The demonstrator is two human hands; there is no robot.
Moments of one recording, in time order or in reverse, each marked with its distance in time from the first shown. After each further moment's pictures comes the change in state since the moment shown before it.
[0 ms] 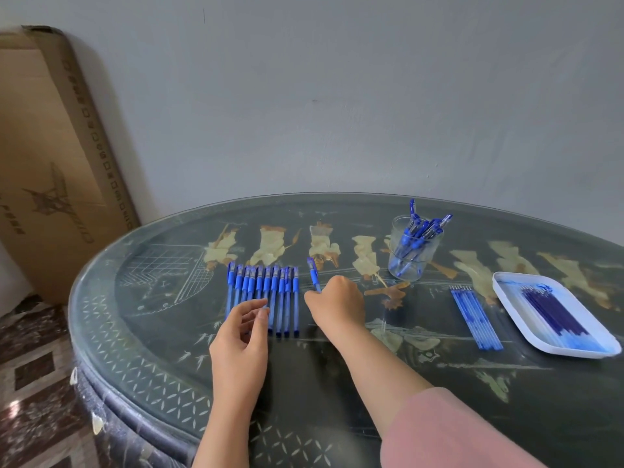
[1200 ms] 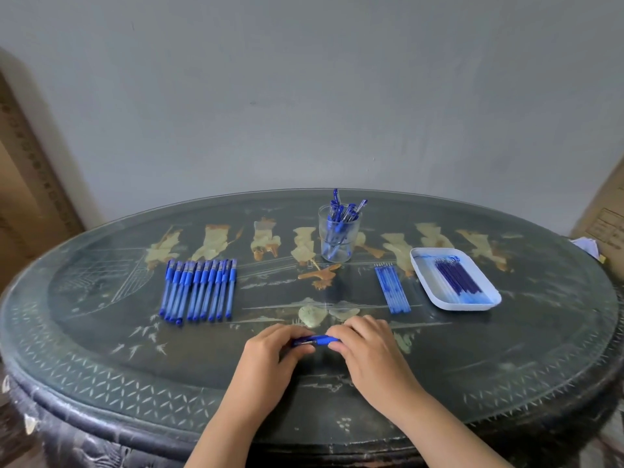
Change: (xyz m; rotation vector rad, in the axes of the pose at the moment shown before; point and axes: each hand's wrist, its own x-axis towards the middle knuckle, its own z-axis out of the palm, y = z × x) left_hand -0.083 0.018 0.063 0.317 -0.574 0.441; right_hand -0.084 0.185 -0.079 -0.267 0.316 -0.803
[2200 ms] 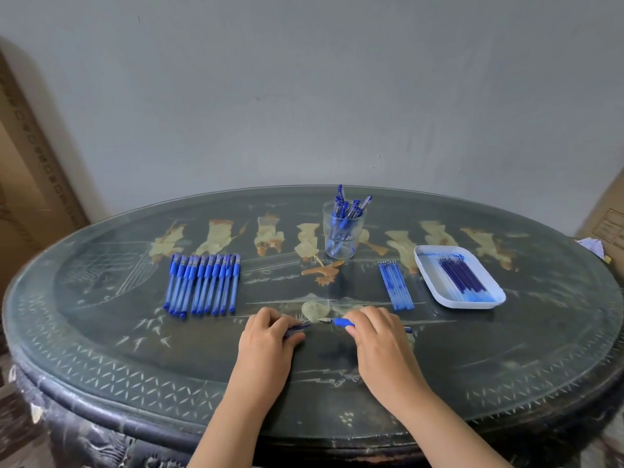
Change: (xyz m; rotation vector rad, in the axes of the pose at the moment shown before) left_hand 0.007 -0.023 0.013 0.297 0.115 -0.046; right_hand -0.001 0.004 0.000 -0.099 0.038 0.093
